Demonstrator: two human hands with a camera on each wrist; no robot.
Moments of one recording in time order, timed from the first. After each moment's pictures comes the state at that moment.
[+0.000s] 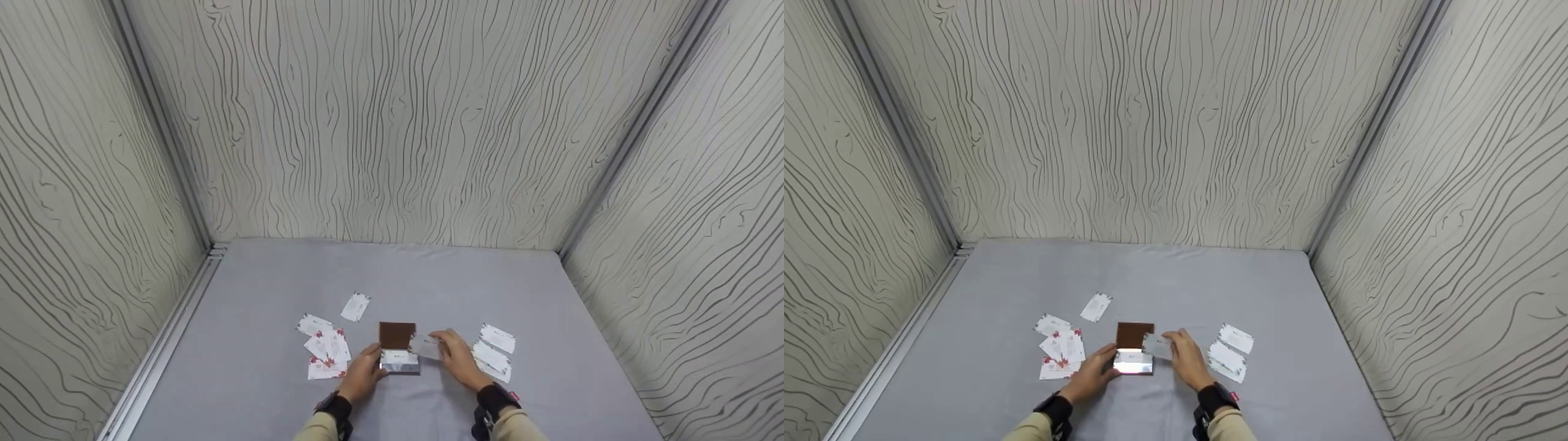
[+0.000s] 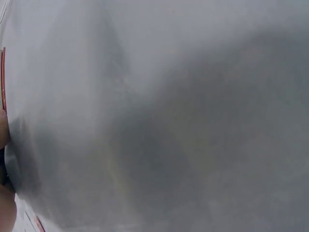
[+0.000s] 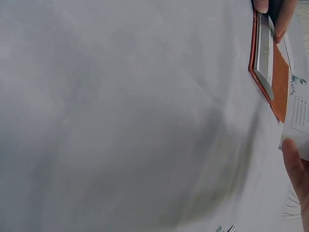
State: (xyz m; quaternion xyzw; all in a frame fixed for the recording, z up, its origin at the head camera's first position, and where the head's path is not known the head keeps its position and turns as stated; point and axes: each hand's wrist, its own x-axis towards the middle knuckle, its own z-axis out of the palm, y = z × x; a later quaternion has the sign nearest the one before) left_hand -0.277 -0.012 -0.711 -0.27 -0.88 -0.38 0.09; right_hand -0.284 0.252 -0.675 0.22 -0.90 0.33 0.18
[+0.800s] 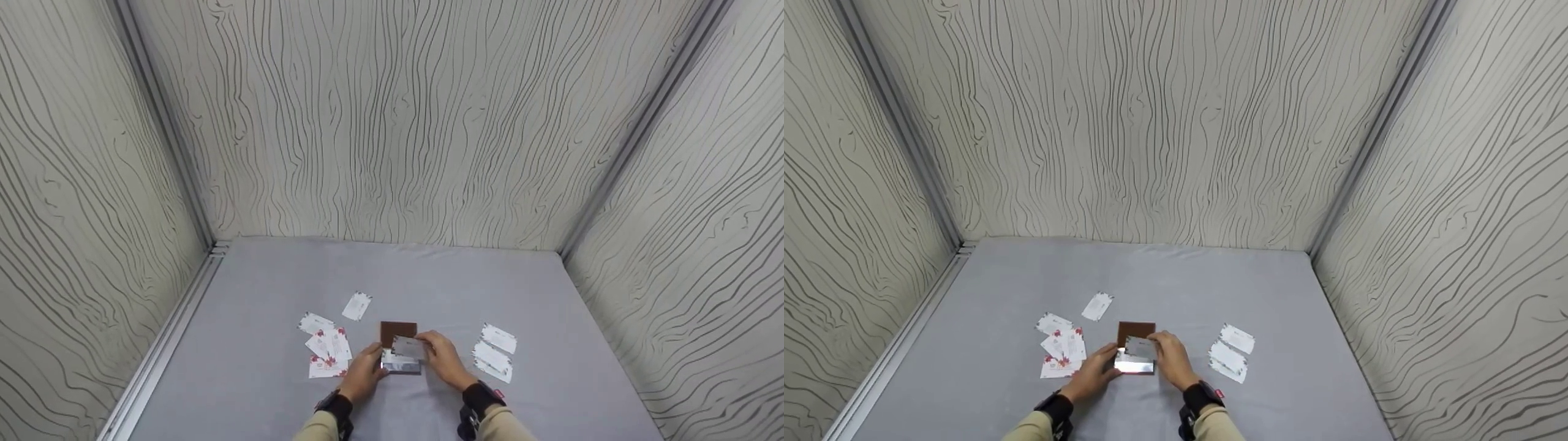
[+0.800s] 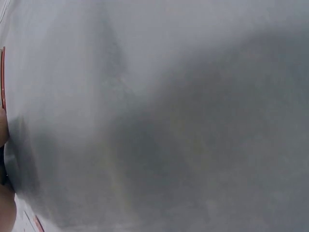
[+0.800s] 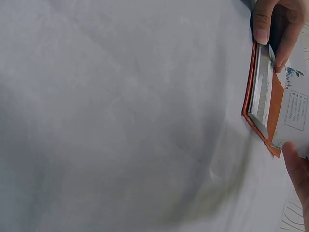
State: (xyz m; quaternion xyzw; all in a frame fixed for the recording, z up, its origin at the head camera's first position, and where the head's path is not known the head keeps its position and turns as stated) left_hand -0.277 -0.013 -0.715 -0.28 -0.87 -0.38 0.10; right_hand -0.288 0.219 -0.677 0.24 -0.89 0.34 0.18
